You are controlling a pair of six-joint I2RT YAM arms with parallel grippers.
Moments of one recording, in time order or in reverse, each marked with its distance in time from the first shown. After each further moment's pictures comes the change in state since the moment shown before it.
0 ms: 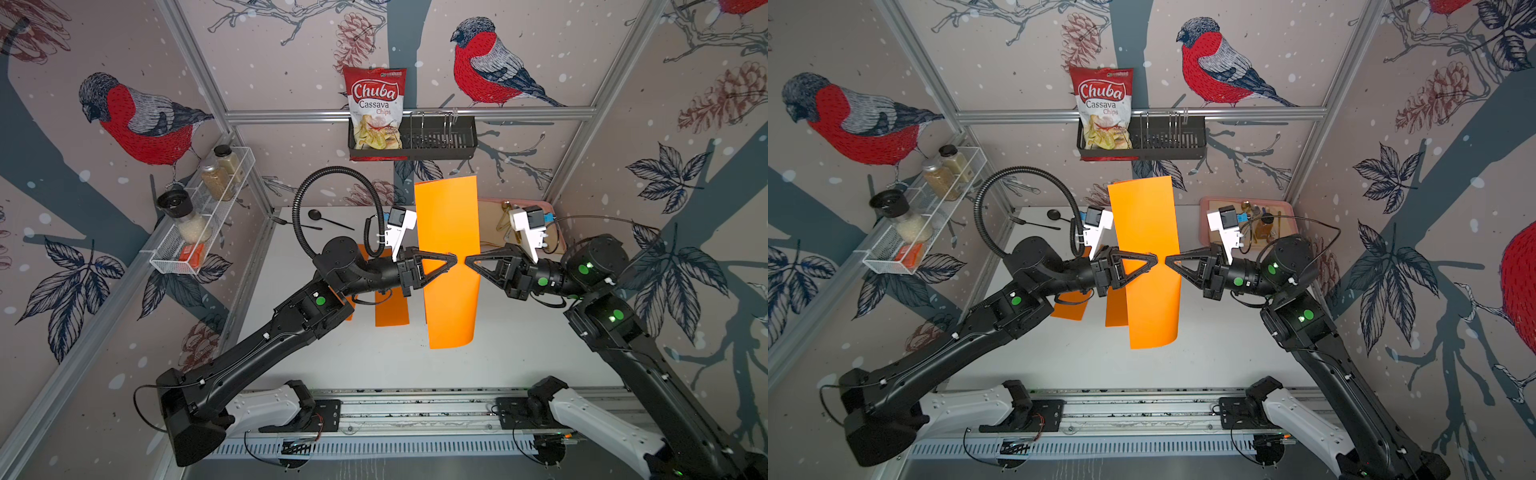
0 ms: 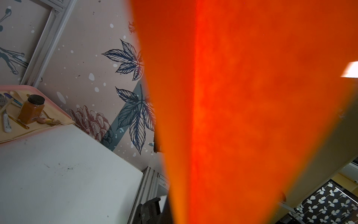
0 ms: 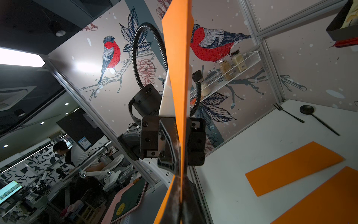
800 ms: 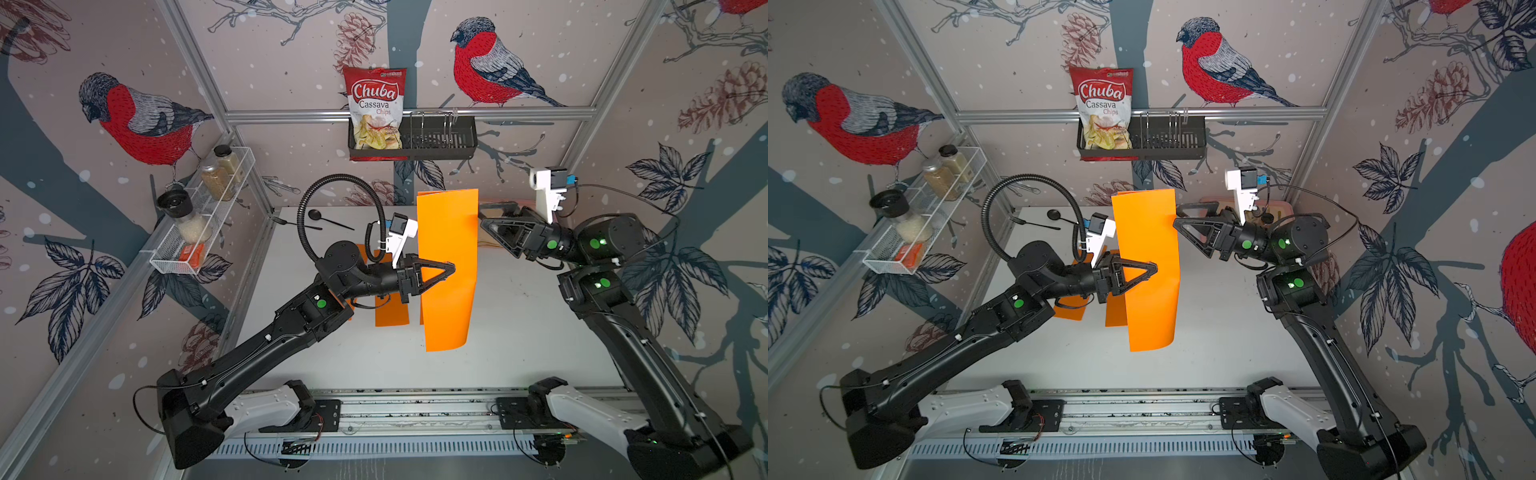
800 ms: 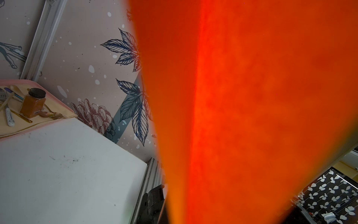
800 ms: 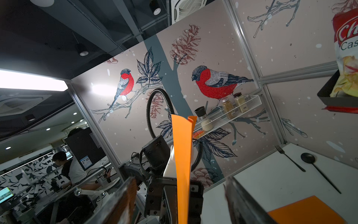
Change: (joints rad) left arm 0.005 -0.015 -0.063 0.006 0.036 0.052; right arm -0.124 0.169 0.121 0.348 -0.068 0.196
